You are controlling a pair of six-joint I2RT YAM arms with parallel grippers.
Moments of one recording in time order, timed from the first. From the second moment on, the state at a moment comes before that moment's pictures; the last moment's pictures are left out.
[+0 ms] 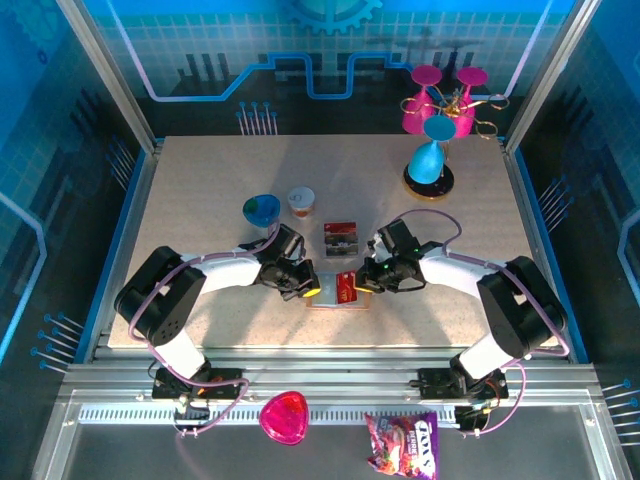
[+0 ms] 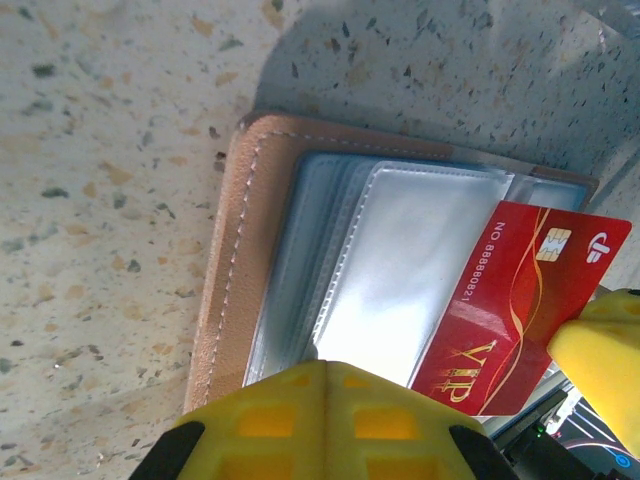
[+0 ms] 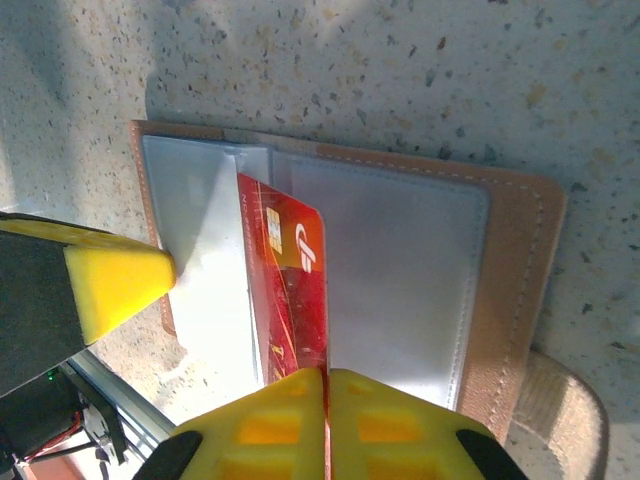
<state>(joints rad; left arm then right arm) -0.57 1.67 0.80 -0.23 0.48 -1.03 0.50 1.55 0.75 -0.33 -0.51 0.69</state>
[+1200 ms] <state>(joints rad) -0.57 1.67 0.80 -0.23 0.48 -1.03 0.53 1.57 0.77 -0.31 -0.53 0.72</state>
